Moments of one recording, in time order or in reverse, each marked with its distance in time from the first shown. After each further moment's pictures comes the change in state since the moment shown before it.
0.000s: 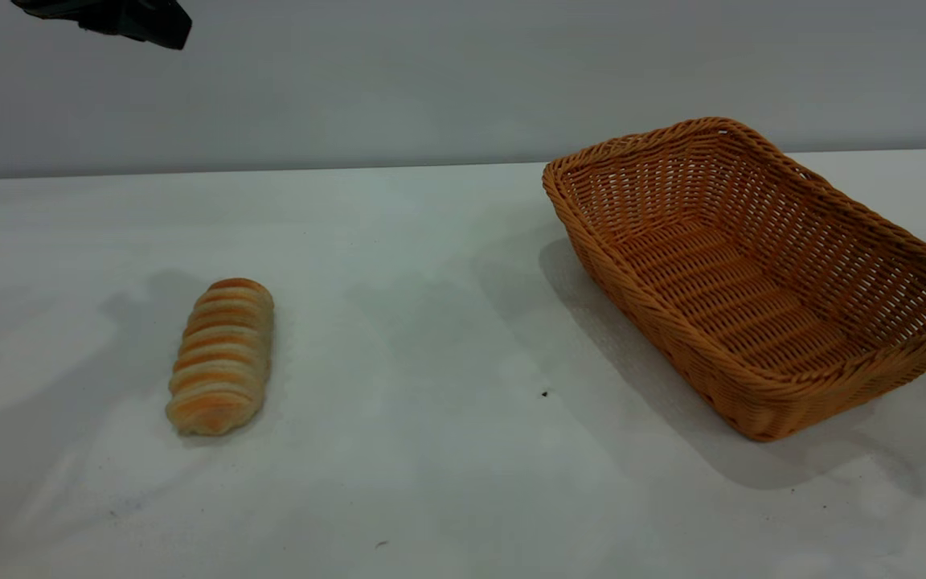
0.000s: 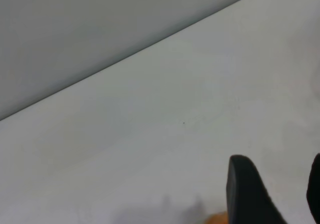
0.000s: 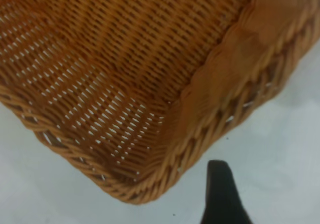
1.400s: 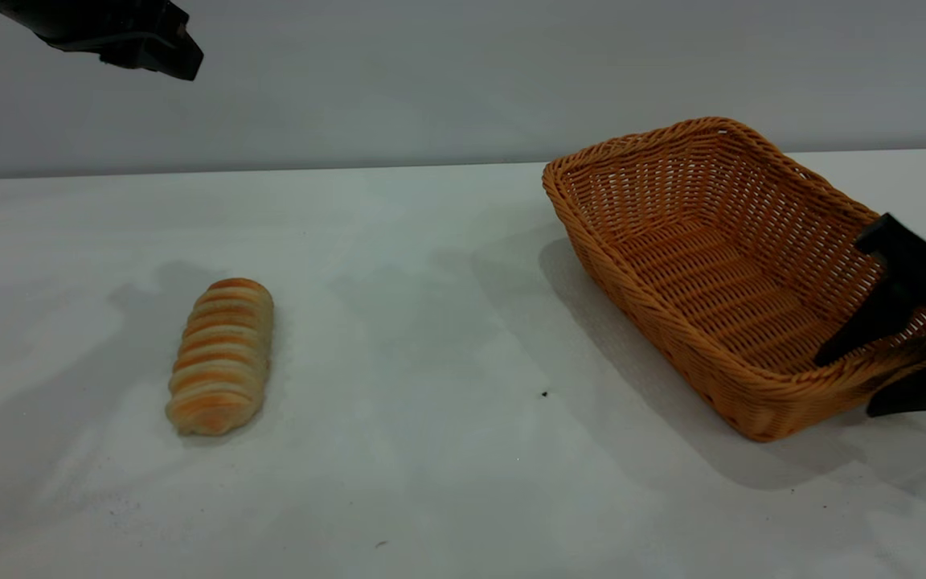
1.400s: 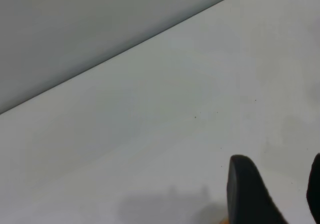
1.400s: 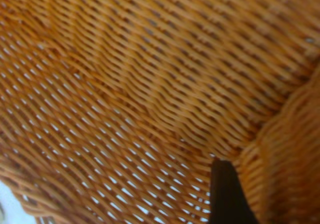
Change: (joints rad) left arm 0.000 0.066 -0.022 -0.002 -0.035 0.024; right arm 0.060 0.342 -0.011 0.734 -0.100 -0.637
